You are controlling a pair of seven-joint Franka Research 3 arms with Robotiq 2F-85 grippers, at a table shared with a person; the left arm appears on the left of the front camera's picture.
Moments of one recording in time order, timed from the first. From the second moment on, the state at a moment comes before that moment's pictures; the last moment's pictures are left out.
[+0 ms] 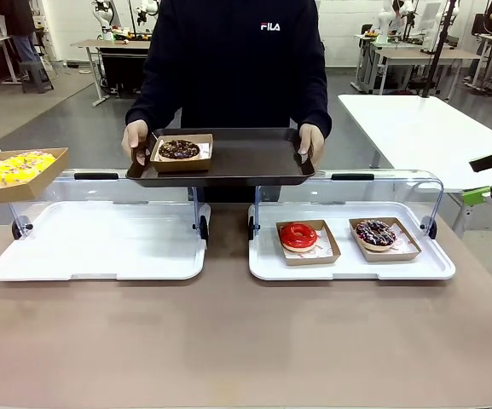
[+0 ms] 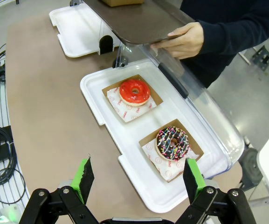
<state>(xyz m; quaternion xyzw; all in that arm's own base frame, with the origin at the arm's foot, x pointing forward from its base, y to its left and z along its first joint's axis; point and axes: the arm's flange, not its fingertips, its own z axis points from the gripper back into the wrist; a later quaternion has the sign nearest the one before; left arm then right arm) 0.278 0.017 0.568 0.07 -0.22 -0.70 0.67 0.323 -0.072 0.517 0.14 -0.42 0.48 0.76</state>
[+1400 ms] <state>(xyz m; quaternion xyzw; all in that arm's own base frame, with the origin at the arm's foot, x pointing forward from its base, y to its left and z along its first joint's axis) 0.536 -0.309 0.612 0.06 -0.18 -0.74 0.64 0.323 -0.072 0.518 0.14 -0.42 0.48 0.76</state>
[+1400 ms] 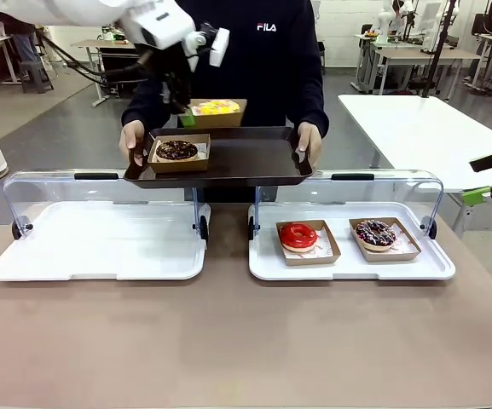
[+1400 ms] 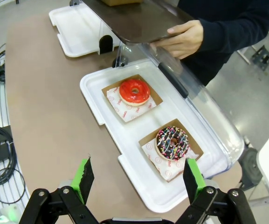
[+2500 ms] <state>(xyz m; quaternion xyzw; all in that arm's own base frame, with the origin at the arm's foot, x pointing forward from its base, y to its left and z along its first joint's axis) 0.558 -0.376 0.547 0.06 -0.17 -0.74 0.65 0.323 -0.073 0.518 0.14 -0.42 0.48 0.76</state>
